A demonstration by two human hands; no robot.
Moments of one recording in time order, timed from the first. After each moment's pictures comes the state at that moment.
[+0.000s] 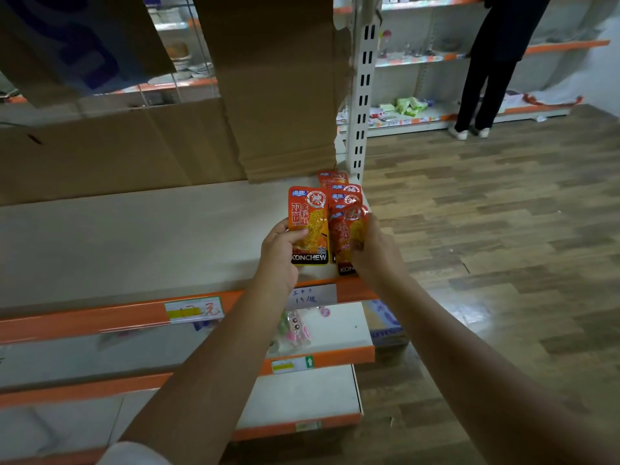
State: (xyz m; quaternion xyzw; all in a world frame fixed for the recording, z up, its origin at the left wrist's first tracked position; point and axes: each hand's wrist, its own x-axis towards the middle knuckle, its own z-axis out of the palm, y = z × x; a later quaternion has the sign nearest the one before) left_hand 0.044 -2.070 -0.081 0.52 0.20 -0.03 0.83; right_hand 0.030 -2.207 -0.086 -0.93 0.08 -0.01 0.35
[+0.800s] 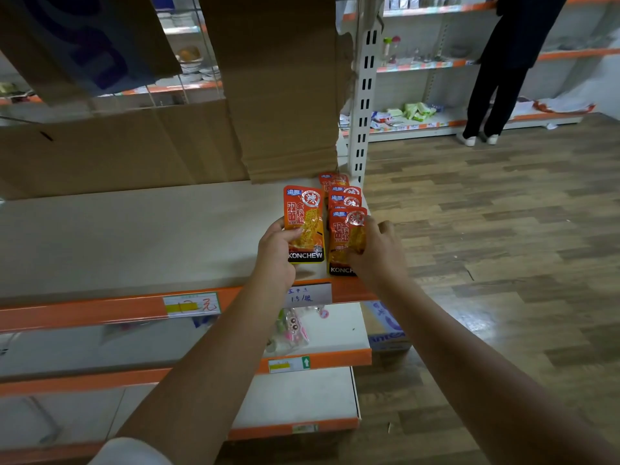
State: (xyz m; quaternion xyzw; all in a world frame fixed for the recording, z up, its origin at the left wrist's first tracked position) left_hand 0.041 -2.073 -0.078 0.55 0.23 -0.03 0.80; right_hand 0.026 -2.218 -0.085 -0.95 0.06 -0.04 0.29
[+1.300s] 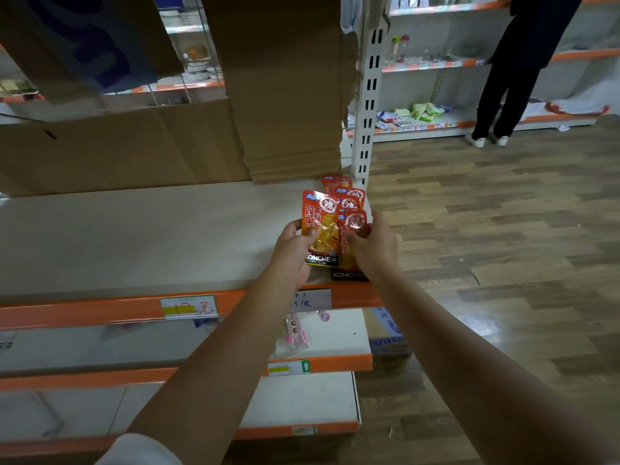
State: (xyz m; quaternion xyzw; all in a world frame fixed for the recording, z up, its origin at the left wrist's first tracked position) left_hand 0.053 -2.093 -0.080 0.60 0.22 -0.05 0.77; right_hand 0.047 -2.208 -0.076 -0.84 0.14 -0.04 0.53
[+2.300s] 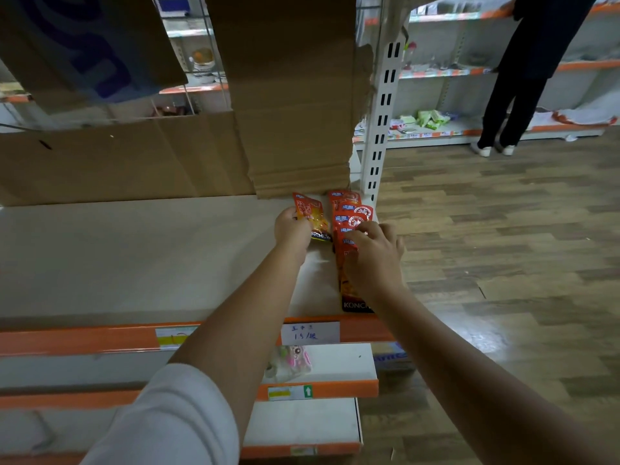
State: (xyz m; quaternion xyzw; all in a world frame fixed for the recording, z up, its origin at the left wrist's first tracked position) left_hand 0.142 -2.079 -0.087 0.70 0.21 0.05 0.68; right_hand 0.064 -2.200 -0.071 -0.98 -0.04 -0.10 0.19
